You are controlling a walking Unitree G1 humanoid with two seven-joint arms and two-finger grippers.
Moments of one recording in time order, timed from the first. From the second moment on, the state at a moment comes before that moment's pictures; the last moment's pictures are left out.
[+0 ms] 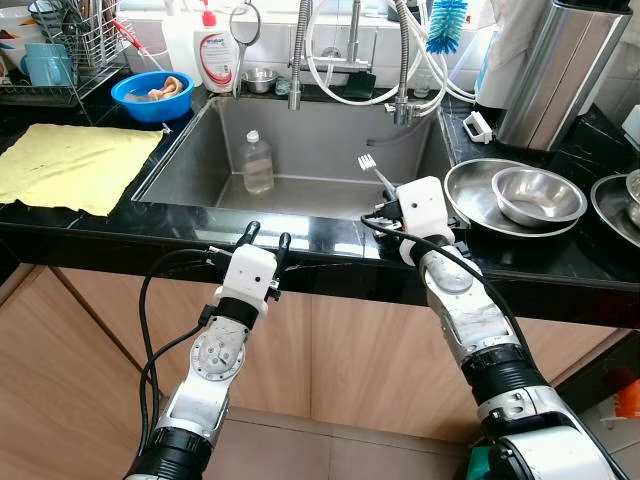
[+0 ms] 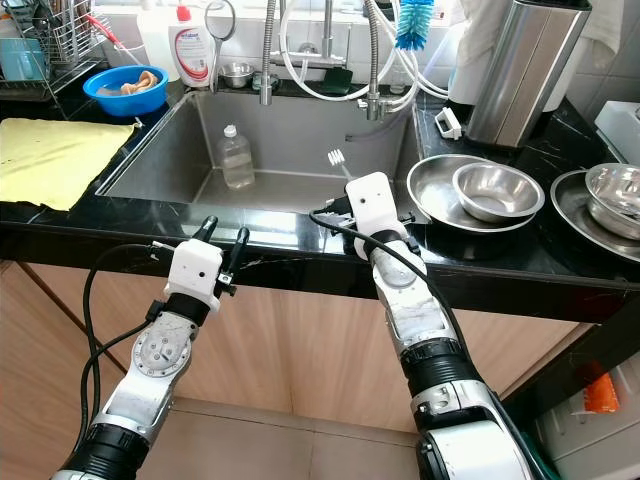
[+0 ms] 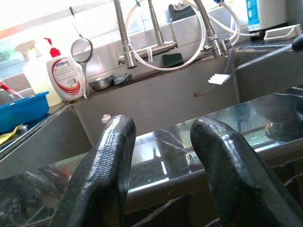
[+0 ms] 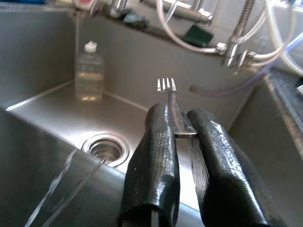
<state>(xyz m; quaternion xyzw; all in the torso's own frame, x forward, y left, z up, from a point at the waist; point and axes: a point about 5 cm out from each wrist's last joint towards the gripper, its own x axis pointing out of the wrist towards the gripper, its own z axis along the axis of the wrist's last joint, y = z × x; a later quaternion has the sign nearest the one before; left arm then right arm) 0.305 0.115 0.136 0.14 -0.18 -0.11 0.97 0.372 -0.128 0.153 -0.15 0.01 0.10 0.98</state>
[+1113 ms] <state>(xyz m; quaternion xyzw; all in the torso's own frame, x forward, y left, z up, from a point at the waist) 0.309 0.132 0.143 0.04 -0.18 -0.04 0.98 0.310 -0.153 0.148 -0.08 -0.15 0.02 0.99</state>
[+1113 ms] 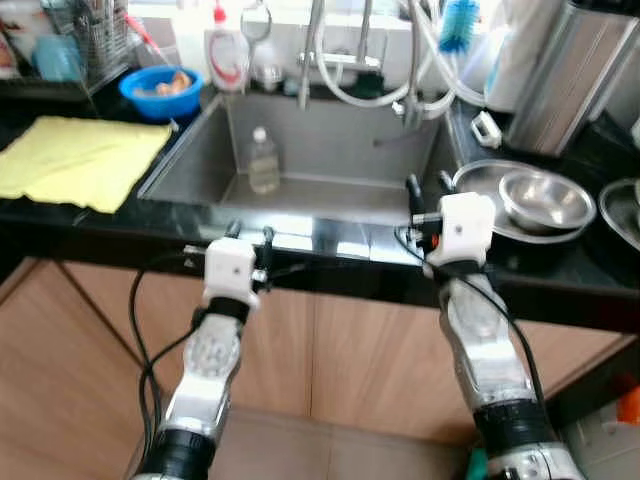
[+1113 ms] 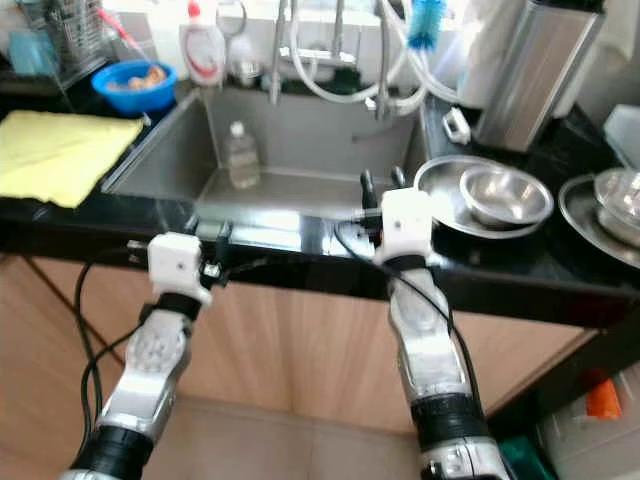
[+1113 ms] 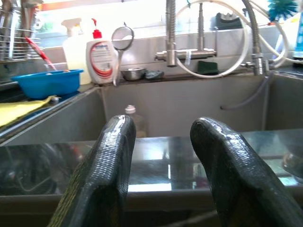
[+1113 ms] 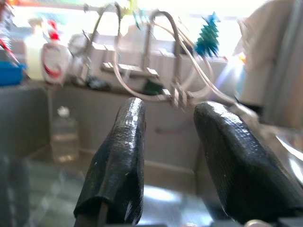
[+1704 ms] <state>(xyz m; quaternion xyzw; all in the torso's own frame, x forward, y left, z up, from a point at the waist) 0.316 0.134 0.150 0.03 -0.19 -0.04 0.98 0.304 -0.148 0.161 -0.04 -0.16 -0.01 0.99</state>
